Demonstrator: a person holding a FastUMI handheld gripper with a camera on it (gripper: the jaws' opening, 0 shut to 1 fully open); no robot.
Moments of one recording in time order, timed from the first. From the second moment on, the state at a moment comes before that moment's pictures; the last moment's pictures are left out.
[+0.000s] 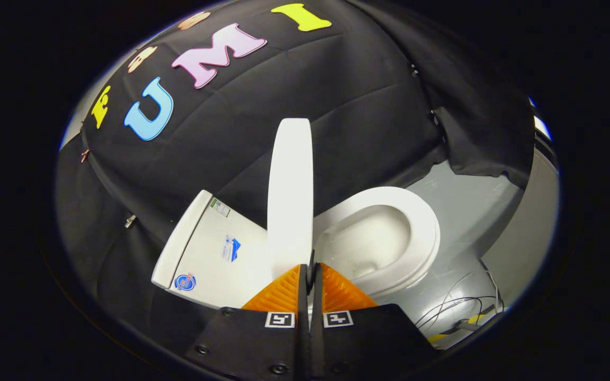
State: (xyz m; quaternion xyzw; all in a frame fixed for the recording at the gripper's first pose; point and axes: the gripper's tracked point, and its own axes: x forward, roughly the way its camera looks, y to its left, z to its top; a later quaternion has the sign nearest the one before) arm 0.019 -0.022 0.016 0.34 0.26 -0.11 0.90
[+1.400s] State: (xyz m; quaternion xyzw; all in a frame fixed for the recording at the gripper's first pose) arm 0.083 0.178 0.078 0.08 0.27 -0.17 0.94
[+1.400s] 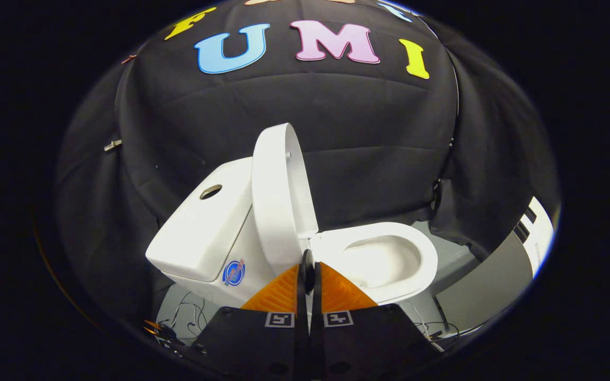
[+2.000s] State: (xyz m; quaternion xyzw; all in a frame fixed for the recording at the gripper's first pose) arm 0.102 0.224 0.066 -0.01 0.25 -0.18 0.95
